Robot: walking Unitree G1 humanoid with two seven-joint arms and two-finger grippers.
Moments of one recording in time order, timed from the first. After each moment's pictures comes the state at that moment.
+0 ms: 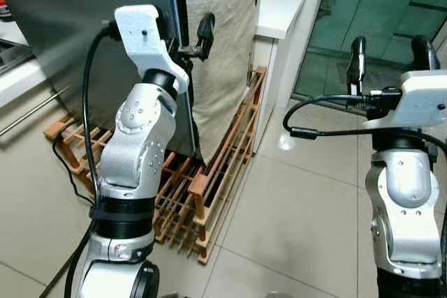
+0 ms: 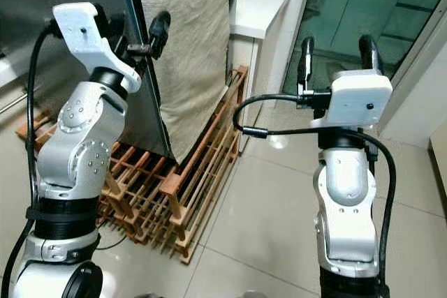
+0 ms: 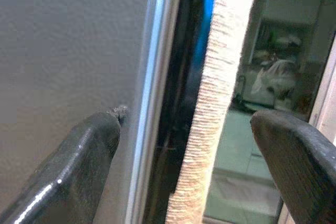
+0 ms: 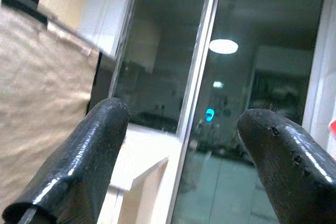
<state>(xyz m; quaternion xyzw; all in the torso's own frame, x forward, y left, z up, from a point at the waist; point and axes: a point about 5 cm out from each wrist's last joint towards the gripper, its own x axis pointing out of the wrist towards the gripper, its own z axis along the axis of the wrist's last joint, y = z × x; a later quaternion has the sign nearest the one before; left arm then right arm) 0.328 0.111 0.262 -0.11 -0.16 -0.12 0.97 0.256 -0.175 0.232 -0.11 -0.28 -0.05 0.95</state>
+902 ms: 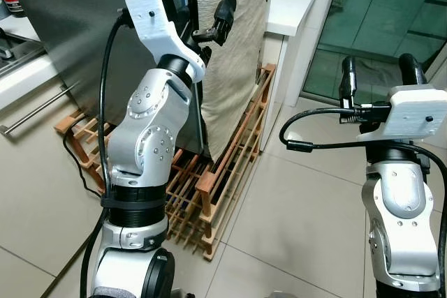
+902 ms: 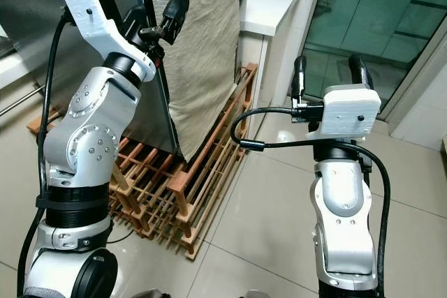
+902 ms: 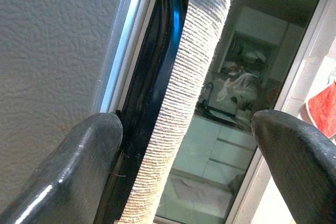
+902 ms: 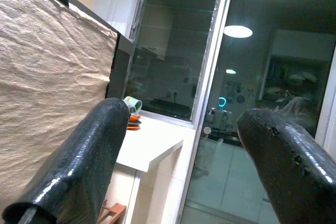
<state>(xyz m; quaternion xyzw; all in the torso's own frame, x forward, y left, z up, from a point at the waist) 0.328 0.084 0.284 -0.20 -0.15 -0.19 0.95 0.252 -0.173 0.223 -0.11 -0.26 -0.05 0.96</state>
